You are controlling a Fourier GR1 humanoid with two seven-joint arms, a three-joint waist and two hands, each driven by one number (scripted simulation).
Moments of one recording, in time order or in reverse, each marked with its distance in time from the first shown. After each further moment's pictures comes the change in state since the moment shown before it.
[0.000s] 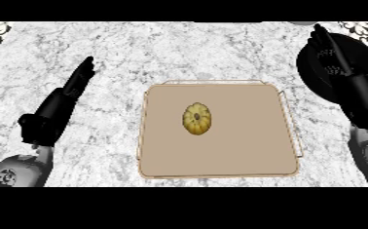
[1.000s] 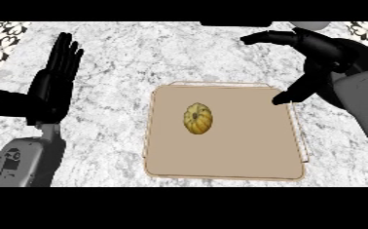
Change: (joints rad) left arm -0.114 -0.164 0.178 0.082 0.132 0.106 -0.054; right arm -0.452 -0.101 0.215 0.416 0.215 0.456 -0.266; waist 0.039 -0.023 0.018
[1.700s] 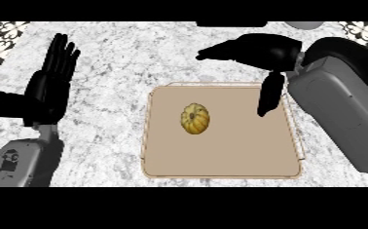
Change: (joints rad) left arm 0.008 -0.009 0.026 -0.002 -0.012 -0.003 0.005; right arm -0.161 0.104 0.174 -0.093 0.214 0.216 0.306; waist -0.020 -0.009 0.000
